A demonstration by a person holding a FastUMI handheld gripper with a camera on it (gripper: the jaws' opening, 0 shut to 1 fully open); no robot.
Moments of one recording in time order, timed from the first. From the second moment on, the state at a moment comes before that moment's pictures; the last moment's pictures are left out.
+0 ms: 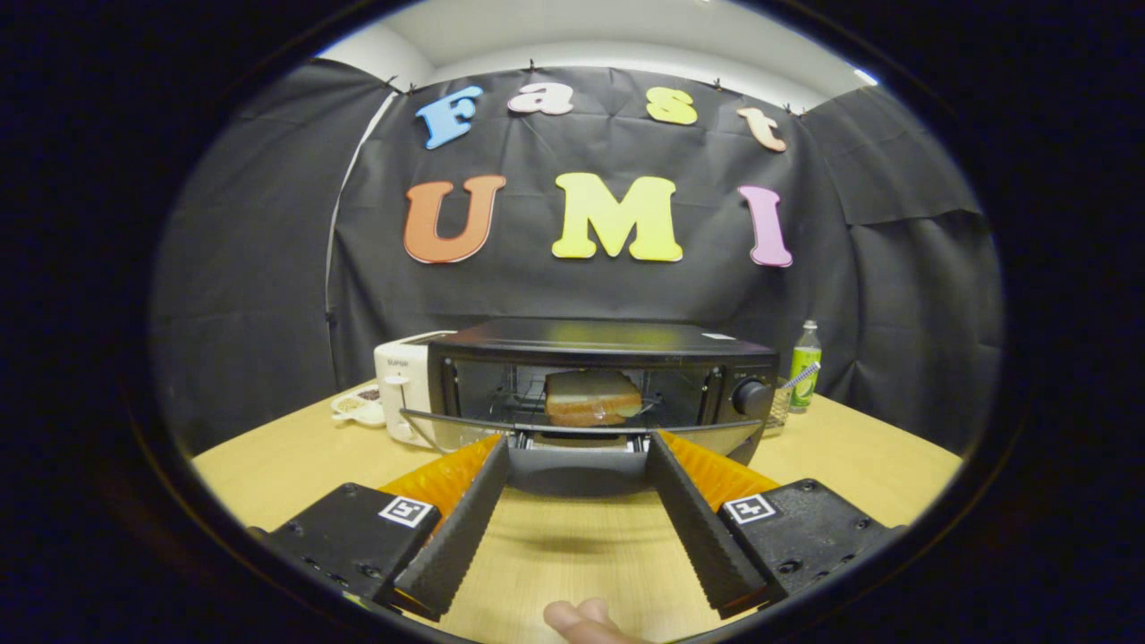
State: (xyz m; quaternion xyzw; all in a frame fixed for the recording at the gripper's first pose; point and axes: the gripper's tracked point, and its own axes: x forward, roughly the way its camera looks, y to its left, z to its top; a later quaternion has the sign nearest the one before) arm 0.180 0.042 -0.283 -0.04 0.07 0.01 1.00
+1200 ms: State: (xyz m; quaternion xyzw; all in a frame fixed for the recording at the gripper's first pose) arm 0.056 -0.046 -0.091 -0.03 0.04 -0.02 1.00
